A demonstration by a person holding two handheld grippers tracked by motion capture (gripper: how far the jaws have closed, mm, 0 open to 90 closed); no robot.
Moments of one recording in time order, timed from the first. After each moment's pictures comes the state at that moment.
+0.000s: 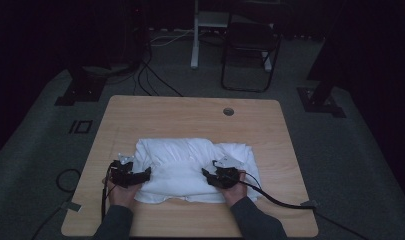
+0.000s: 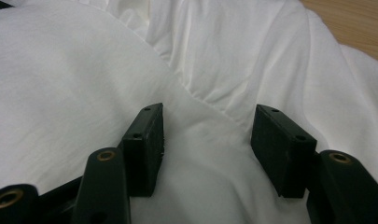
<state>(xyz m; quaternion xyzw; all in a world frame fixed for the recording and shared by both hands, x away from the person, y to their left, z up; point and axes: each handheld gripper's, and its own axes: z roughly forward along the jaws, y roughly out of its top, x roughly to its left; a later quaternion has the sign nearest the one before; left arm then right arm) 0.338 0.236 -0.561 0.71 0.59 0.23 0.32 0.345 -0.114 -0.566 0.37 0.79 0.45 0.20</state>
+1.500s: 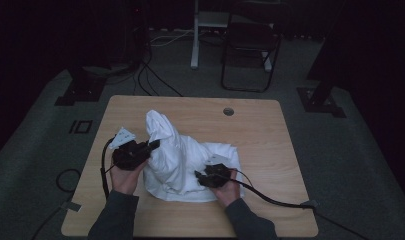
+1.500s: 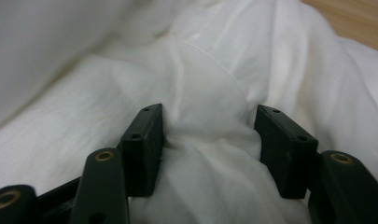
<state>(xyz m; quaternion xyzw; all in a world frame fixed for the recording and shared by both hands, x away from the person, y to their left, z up) 0.318 0.193 -0.416 0.71 0.41 0.20 0.53 0.348 -0.072 -0.555 0.37 0.82 0.39 0.18</state>
